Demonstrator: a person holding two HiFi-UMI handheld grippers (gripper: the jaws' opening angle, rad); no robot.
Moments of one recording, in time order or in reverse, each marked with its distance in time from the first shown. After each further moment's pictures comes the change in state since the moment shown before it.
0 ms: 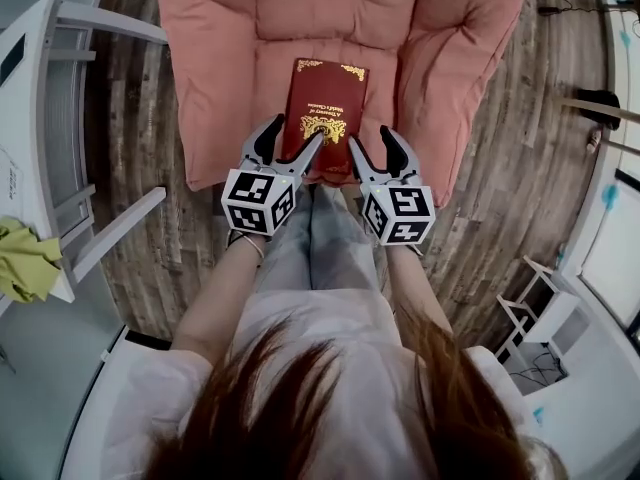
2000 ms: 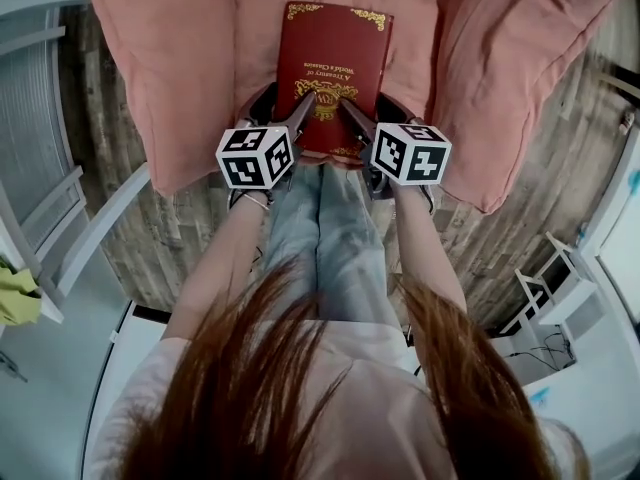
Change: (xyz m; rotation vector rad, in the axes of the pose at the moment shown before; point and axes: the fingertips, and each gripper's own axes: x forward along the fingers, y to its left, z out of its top) left arm 0.089 0.097 -0.157 -0.186 0.172 0.085; right arm 0.120 -0.034 -0.164 0.321 0.331 0.099
